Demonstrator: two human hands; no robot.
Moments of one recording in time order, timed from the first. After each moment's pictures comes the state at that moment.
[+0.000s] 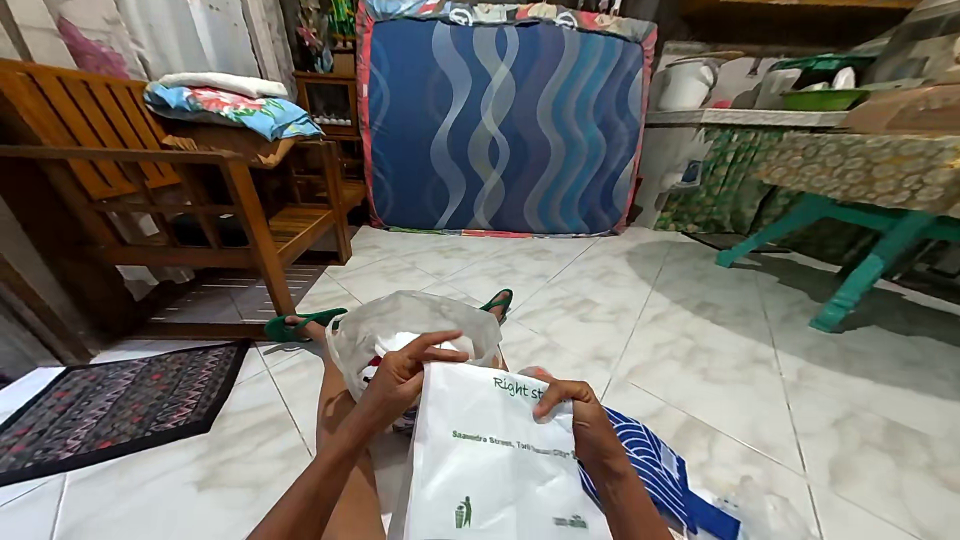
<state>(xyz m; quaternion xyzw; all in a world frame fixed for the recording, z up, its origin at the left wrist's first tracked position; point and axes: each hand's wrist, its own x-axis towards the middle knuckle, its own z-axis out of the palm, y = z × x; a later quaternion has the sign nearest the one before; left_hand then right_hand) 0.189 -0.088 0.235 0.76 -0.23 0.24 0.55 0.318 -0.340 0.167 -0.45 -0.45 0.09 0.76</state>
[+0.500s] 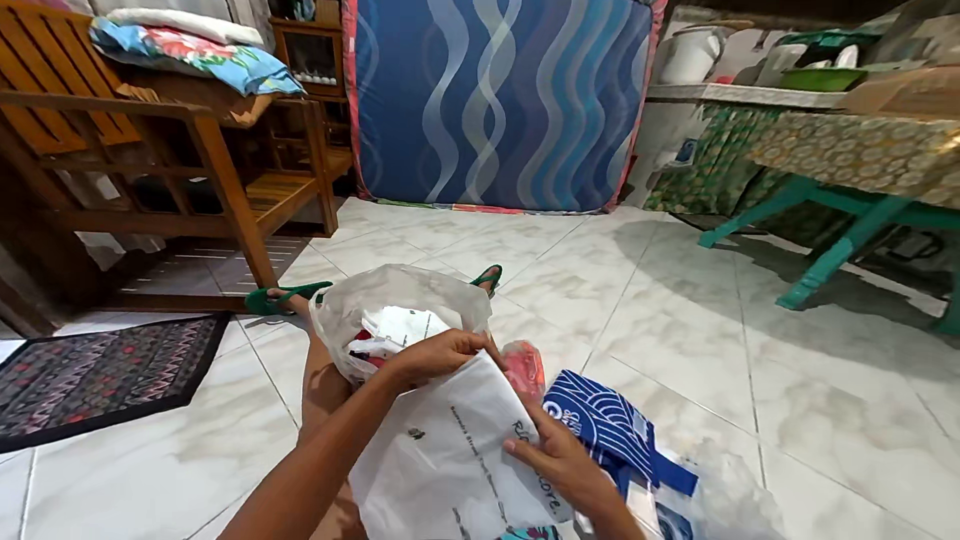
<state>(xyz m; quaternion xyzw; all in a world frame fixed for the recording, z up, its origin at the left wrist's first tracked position) 0.247 -0.117 0.234 0.78 -0.22 -0.11 0.58 0.244 -0.370 0.161 -0.67 -0.39 0.15 0.62</state>
